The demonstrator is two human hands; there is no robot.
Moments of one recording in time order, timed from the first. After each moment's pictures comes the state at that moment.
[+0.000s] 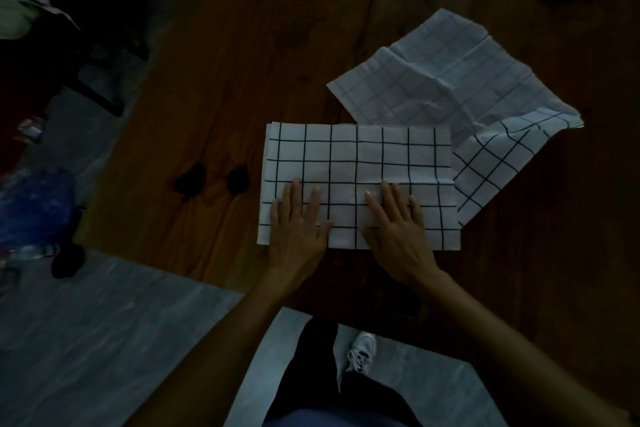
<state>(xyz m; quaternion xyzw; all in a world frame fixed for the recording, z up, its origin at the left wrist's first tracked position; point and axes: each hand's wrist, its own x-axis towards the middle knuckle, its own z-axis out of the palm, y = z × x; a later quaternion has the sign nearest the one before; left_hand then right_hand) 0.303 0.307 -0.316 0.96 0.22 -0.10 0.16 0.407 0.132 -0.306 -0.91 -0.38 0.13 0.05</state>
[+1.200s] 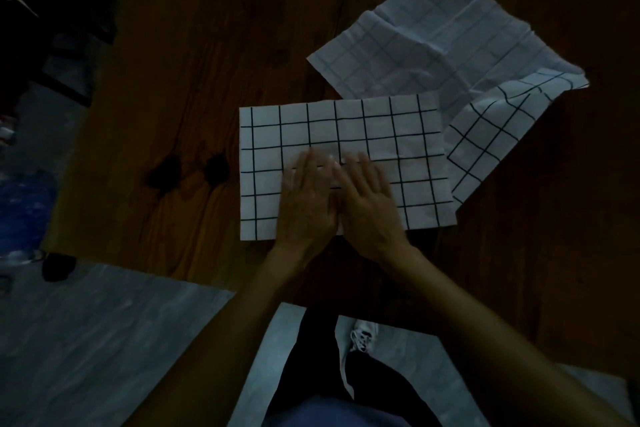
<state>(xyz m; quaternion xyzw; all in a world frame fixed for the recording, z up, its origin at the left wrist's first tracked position) 0.336 0.294 -0.312 0.97 0.15 0.00 0.19 0.398 0.169 -0.316 -0.90 -0.40 0.10 0.11</state>
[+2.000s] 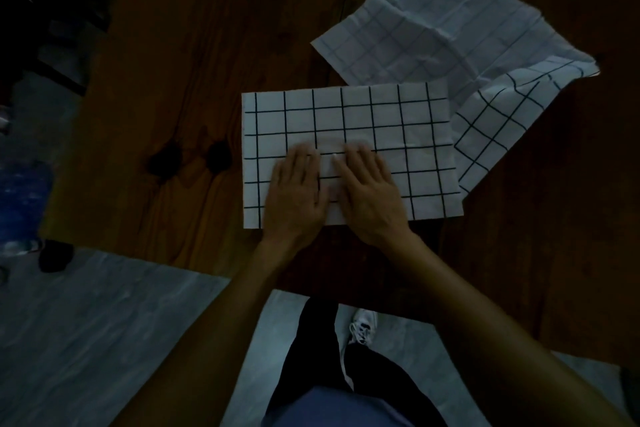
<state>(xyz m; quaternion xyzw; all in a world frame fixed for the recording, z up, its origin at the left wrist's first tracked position) 0.319 0.311 -0.325 0.97 0.16 -0.06 0.18 0.400 0.172 -0.327 -0.91 -0.39 0.12 0.08</state>
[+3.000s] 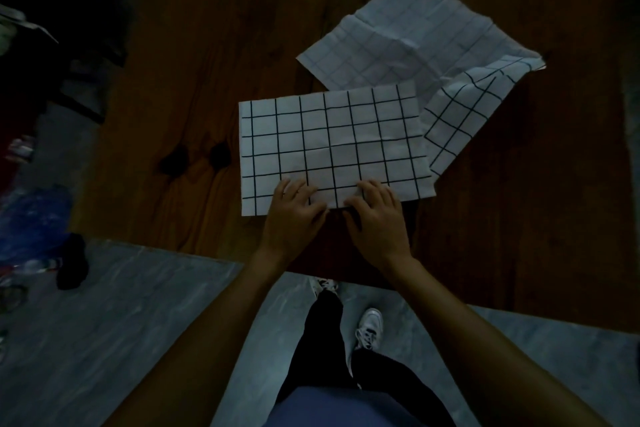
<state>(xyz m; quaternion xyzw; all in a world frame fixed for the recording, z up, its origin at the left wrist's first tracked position) 0.282 0.289 -0.306 0.99 0.00 0.06 0.10 0.347 0.117 -0.307 -0.93 -0.31 0.07 0.18</state>
